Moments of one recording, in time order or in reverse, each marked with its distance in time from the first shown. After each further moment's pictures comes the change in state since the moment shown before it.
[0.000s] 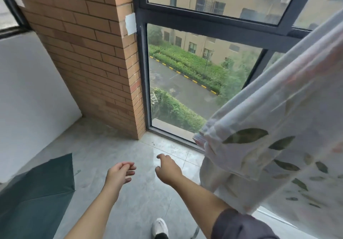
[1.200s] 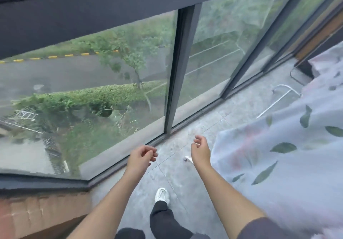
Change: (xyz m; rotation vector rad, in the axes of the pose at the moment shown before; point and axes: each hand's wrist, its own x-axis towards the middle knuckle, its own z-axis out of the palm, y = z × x) left_hand 0.332 0.193 0.354 0.714 -1.051 0.133; right_hand 0.264 0.160 -0.143 1.031 1.116 1.066
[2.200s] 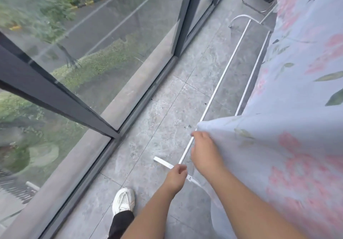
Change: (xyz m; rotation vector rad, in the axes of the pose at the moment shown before) left_hand 0.265 -0.189 0.327 0.393 -0.732 -0.347; right_hand 0.266 0.156 -0.041 -0.757 0.054 0.147
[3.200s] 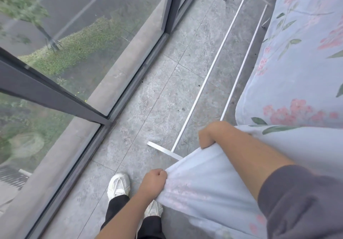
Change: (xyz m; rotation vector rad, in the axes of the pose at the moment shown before) left_hand -0.002 -0.059 -0.037 0.407 0.080 -0.019; right_hand 0.078 0.041 0.006 -0.843 -0.985 -0.041
